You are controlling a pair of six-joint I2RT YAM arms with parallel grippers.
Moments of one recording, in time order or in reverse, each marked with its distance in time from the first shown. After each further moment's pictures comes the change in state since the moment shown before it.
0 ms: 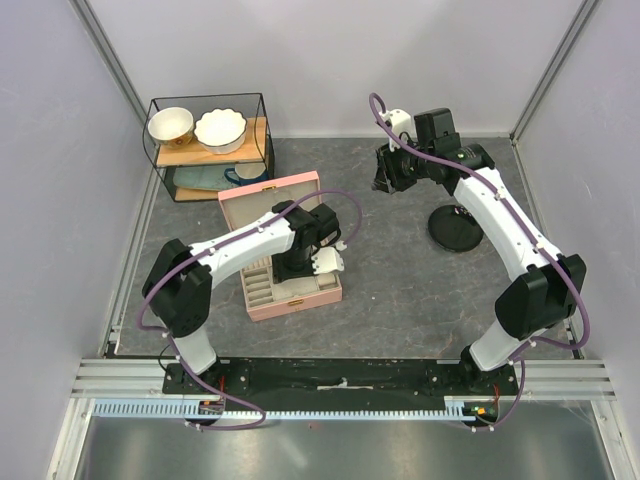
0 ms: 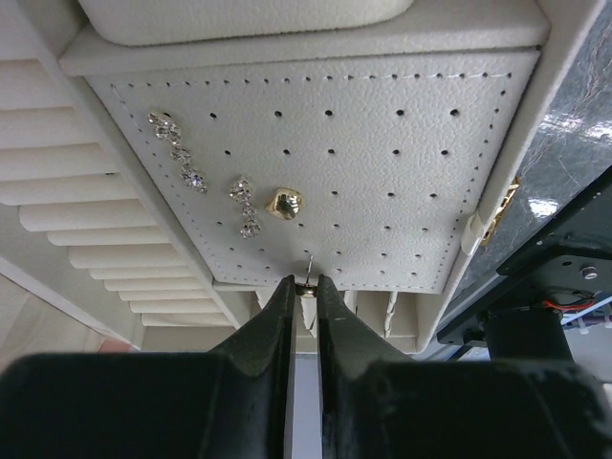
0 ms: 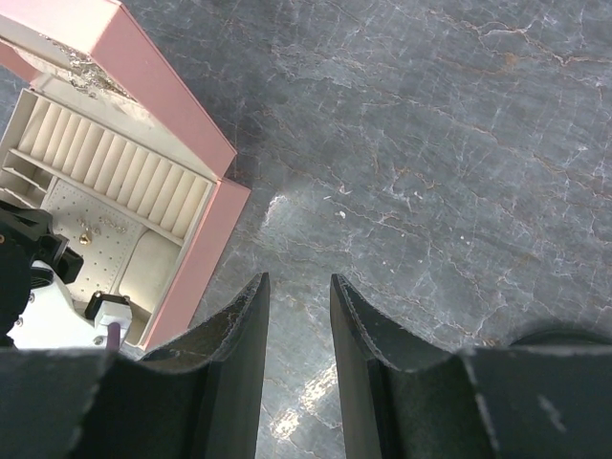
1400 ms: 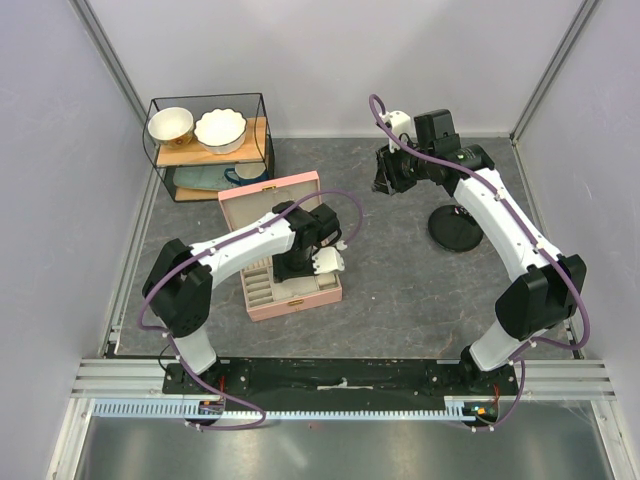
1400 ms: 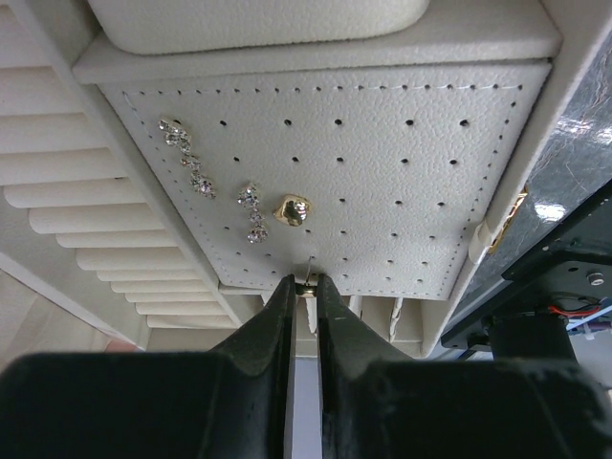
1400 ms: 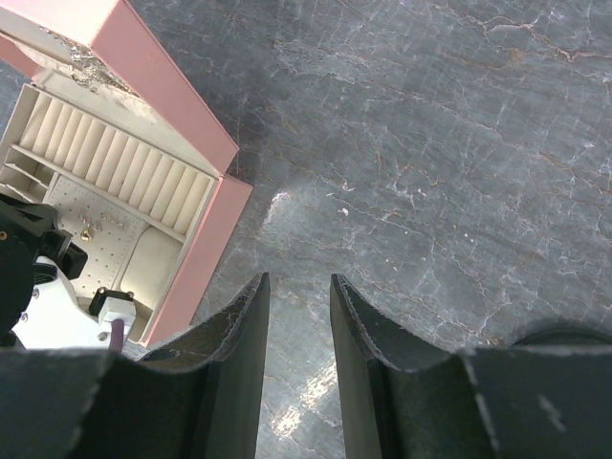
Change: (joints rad) left arm -0.002 0.003 -0.003 0.015 -0.012 0.000; right arm 0.000 -0.004 -0.011 0.000 -0.007 0.000
